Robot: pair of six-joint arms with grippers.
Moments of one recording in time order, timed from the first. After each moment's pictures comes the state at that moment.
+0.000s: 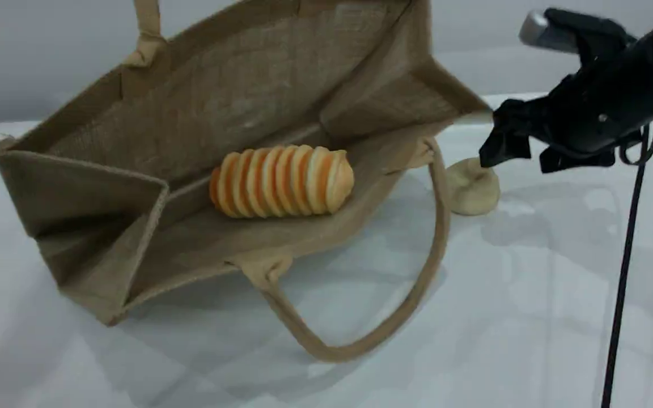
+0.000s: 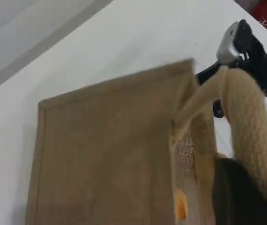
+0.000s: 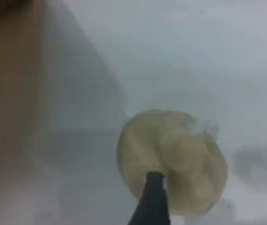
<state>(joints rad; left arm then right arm) -0.23 1.82 -1.96 -0.63 1.22 0.61 0.08 2.12 -1.07 1.74 0.26 -1.57</state>
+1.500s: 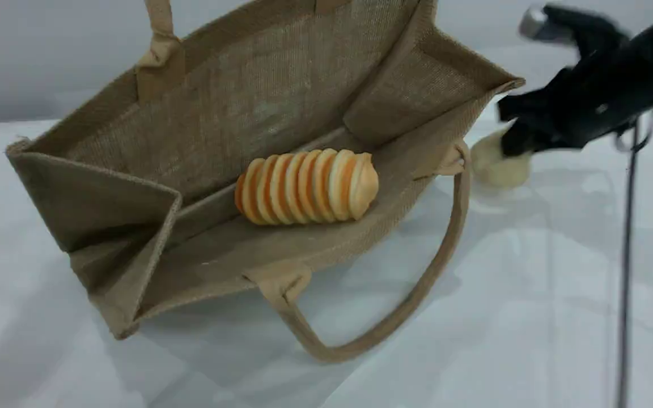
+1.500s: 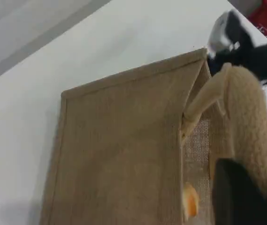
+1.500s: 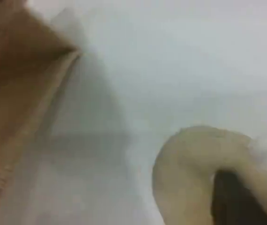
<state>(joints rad) -0.23 1.82 -1.96 -0.63 1.22 0.57 0.01 2.14 -1.16 1.61 0.33 -1.57</state>
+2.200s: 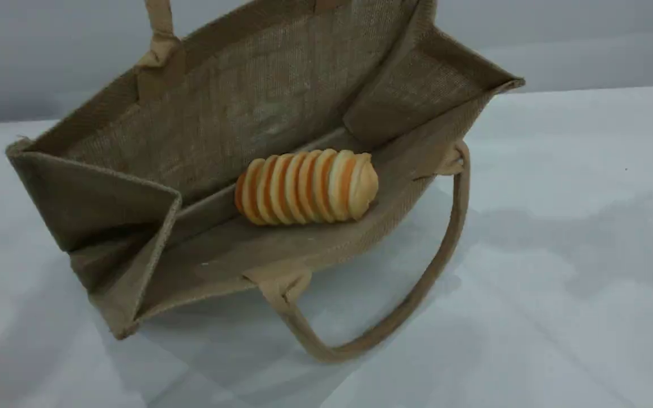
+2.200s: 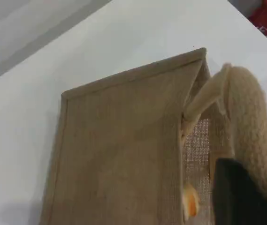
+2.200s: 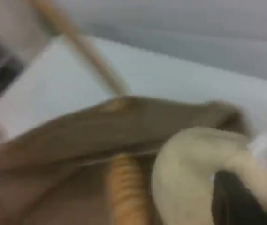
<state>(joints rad) -0.23 1.82 -1.96 -0.63 1.22 0.57 -0.15 1.59 -1.16 1.22 1.00 -1.18</state>
